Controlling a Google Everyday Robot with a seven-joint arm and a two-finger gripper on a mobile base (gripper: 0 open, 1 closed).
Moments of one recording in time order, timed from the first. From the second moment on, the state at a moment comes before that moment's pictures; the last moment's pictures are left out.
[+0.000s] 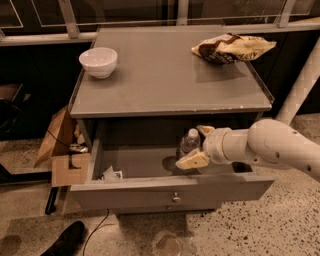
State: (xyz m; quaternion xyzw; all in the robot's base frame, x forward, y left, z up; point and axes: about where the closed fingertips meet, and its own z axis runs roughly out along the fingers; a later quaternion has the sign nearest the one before) arm 0.566 -0.120 0.708 -0.46 0.77 0.12 0.42
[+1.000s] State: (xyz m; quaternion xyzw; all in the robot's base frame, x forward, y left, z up) arm 0.562 -0.120 0.712 -0.46 0.77 0.13 0.41
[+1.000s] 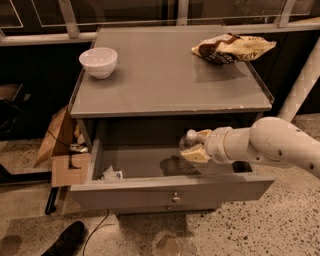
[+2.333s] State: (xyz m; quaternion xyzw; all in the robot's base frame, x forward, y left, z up) arm 0.587 -0.097 0.856 -0.44 0.82 0.16 0.33
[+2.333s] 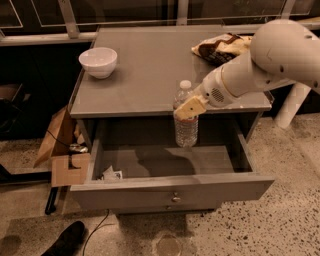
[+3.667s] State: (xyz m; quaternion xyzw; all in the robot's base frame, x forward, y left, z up) arm 0.626 -0.085 0.961 -0.39 0.84 0.11 0.35
